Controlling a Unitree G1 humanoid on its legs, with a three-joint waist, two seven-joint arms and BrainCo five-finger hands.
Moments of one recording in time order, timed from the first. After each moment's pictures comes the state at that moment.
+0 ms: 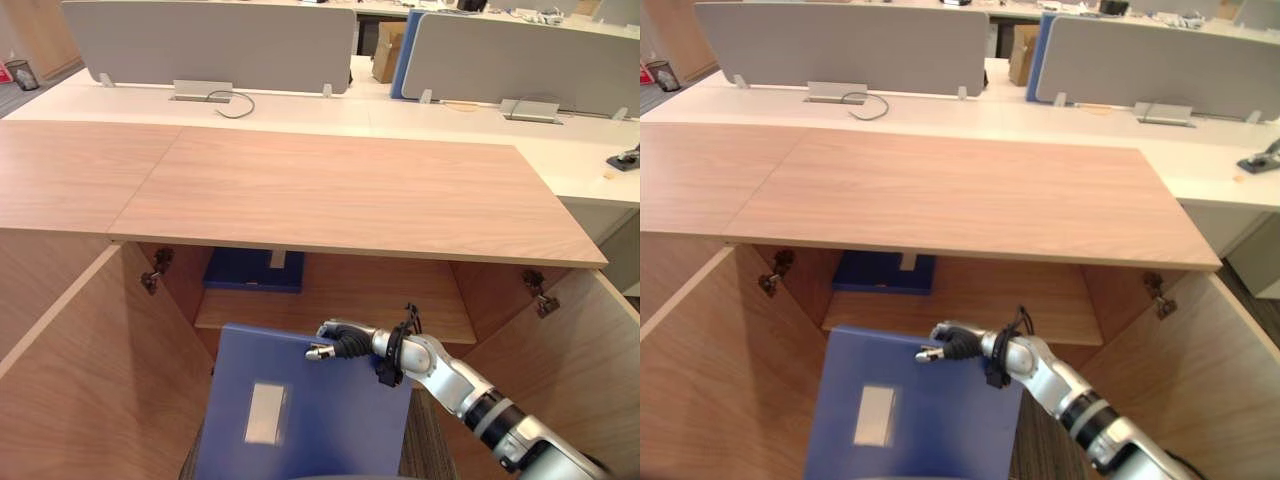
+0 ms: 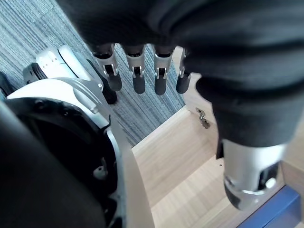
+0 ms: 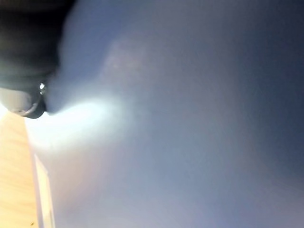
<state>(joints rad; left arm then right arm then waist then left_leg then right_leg) 0.32 0.13 0.18 1.01 -0.72 -0.07 -0.30 -0.35 -0.42 0.64 0.34 -0.36 -0.22 0.37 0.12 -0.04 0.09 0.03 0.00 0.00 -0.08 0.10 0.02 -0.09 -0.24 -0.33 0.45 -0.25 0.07</state>
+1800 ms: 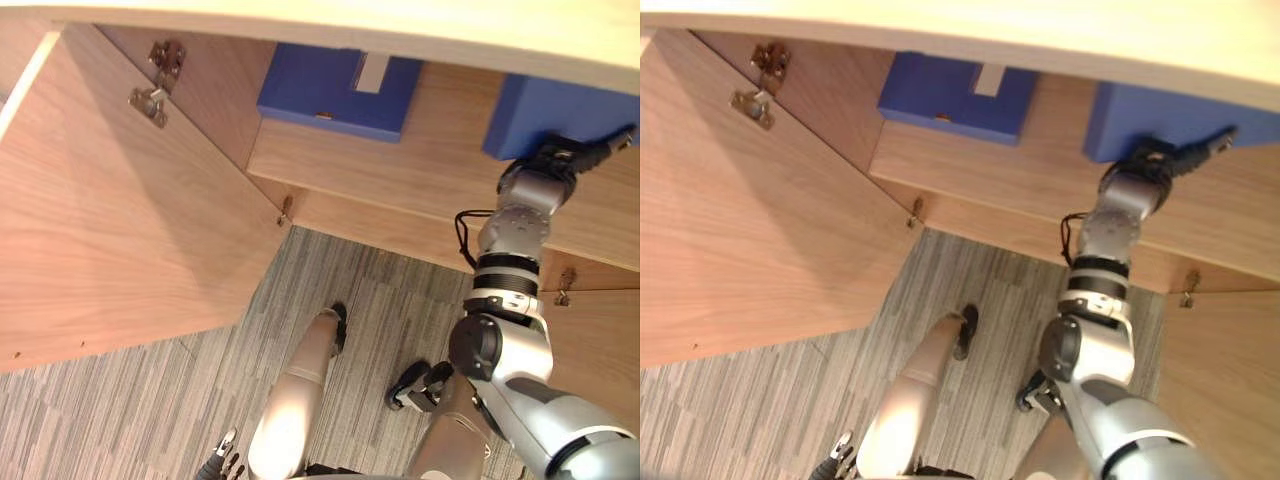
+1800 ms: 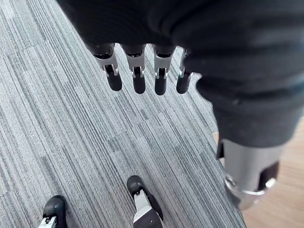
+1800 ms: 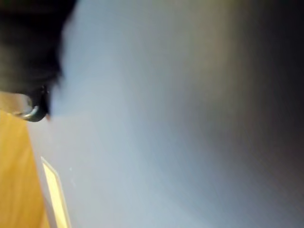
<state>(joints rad) 0.24 0.05 0.20 0.89 -0.63 -0.03 -0.15 -1.04 -0.17 -0.62 0.51 1.31 -0.35 -0.37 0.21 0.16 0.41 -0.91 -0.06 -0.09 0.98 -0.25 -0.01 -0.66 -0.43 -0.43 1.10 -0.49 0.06</state>
